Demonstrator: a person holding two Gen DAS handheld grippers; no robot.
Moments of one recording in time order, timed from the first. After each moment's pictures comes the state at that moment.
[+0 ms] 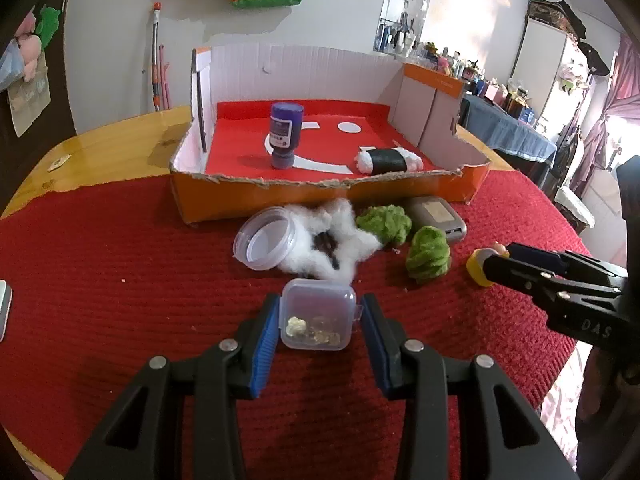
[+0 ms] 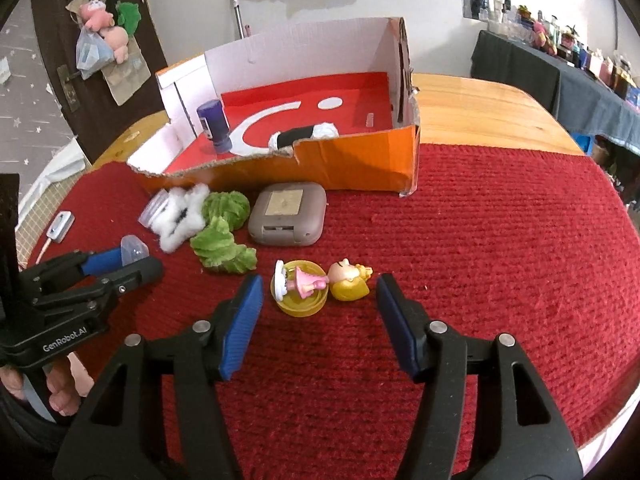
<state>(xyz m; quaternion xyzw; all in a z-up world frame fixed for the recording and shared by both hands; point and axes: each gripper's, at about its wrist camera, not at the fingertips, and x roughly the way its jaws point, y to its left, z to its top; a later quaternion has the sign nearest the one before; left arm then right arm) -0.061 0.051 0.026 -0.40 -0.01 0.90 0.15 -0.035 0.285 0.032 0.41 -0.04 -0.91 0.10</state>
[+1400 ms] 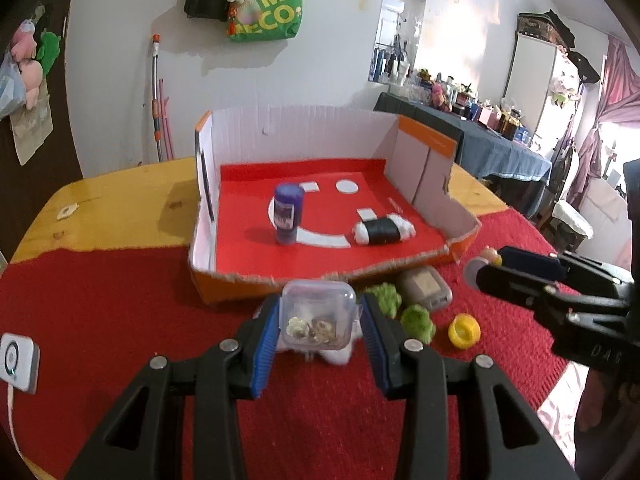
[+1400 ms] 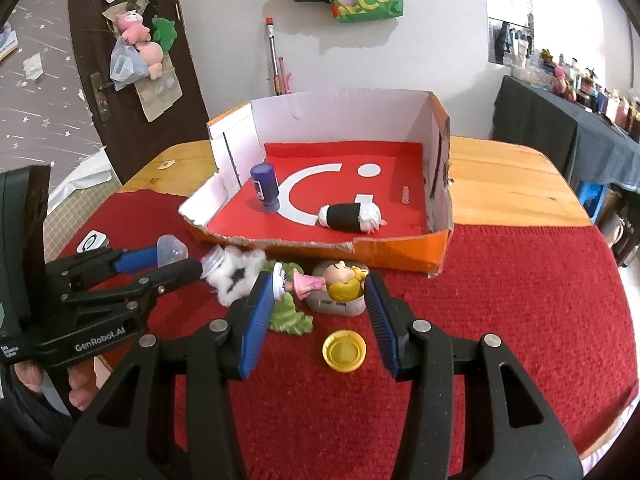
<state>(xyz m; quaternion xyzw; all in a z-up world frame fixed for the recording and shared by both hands) -0.080 0.050 0.077 -0.36 0.00 0.92 0.15 -0.044 0.263 0.087 0.35 -0.02 -0.92 0.14</state>
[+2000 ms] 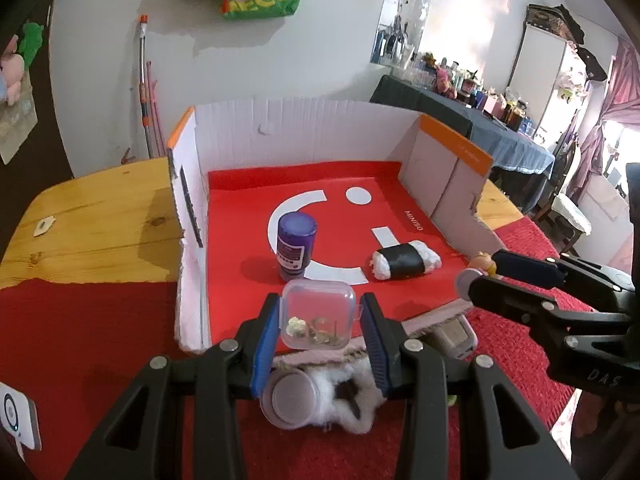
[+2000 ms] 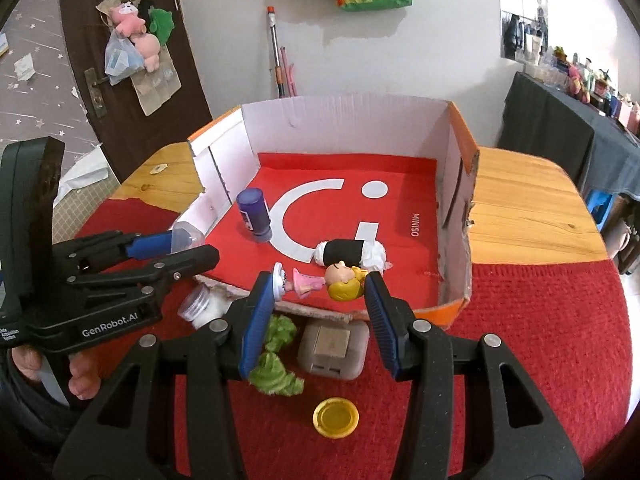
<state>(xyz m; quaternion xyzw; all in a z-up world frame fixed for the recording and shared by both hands) -0.150 0.051 0.074 -0.40 -0.01 0.90 0.17 -0.106 0.257 0.091 0.39 -0.02 -0.91 0.15</state>
